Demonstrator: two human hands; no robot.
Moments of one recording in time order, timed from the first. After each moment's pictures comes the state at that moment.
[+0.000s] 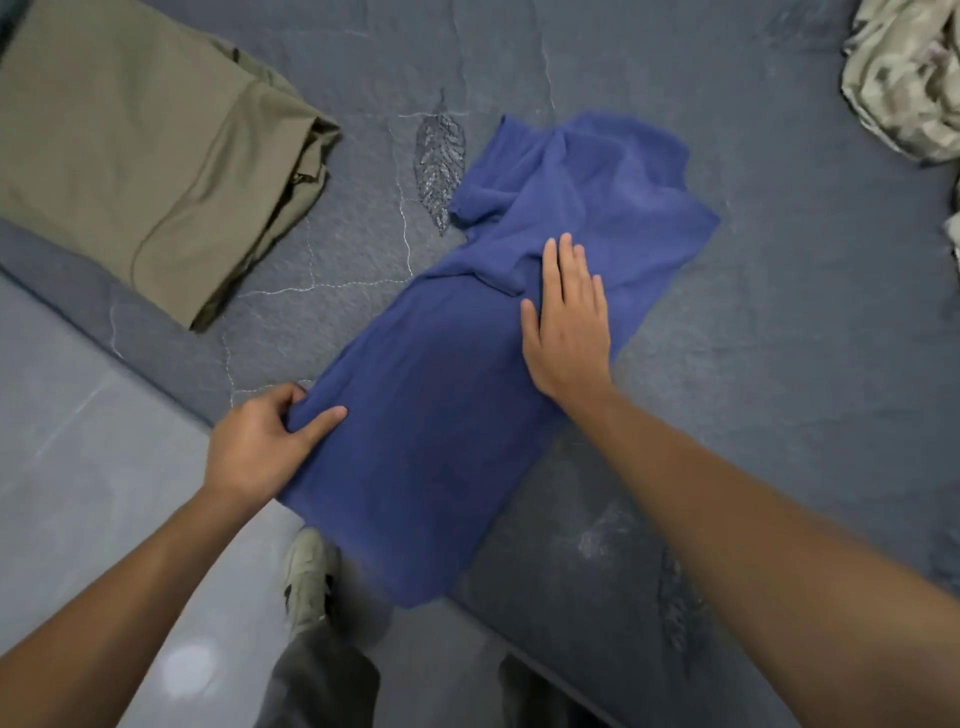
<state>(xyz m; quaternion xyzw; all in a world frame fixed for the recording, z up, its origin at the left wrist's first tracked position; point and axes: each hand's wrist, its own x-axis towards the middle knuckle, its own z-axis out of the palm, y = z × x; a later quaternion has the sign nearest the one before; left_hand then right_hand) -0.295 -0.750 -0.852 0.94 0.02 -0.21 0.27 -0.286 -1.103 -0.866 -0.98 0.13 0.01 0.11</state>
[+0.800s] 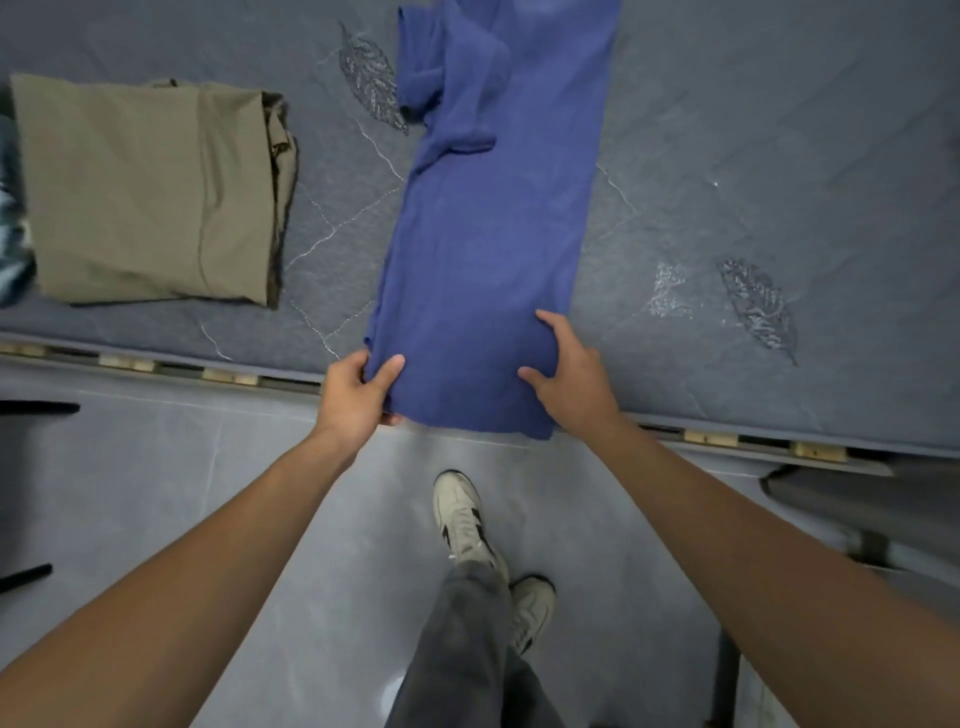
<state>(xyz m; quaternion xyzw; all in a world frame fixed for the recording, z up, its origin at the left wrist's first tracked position) -0.318 -0.692 -0.830 0.81 0.01 -0.40 0.44 -0.495 -0.900 -0.836 -0.78 0.43 0.05 0.45</state>
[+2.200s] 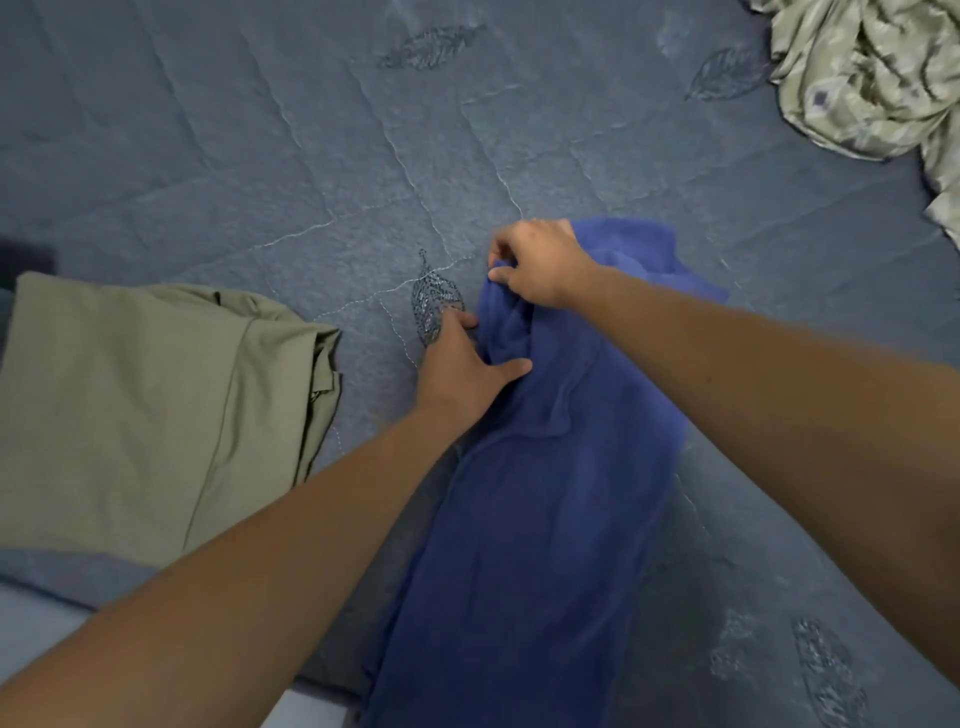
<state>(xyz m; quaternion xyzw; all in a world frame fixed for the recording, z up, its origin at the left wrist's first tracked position) -0.076 -0.959 -0.849 0.84 -0.09 -0.30 0.44 -0.038 -1.144 -0.812 -0.97 0.11 0.17 0.15</state>
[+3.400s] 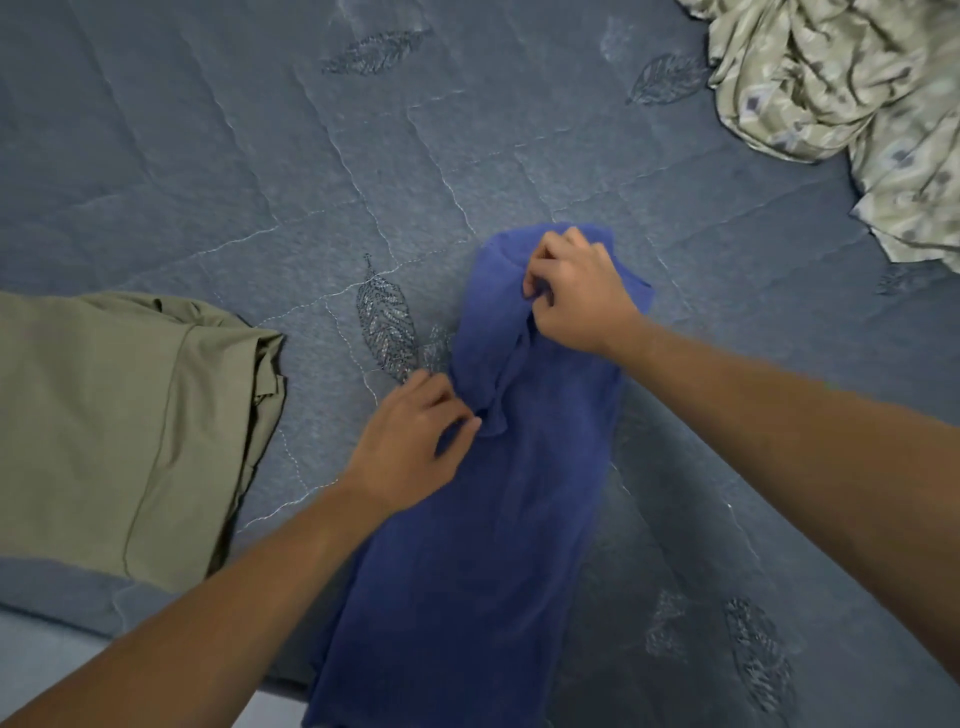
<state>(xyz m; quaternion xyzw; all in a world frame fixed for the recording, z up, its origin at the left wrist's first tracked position) -0.130 -0.924 -0.818 0.81 -0.47 -0.10 0.33 -0.141 -1.197 -0.790 -0.98 0.09 0.01 0.15</state>
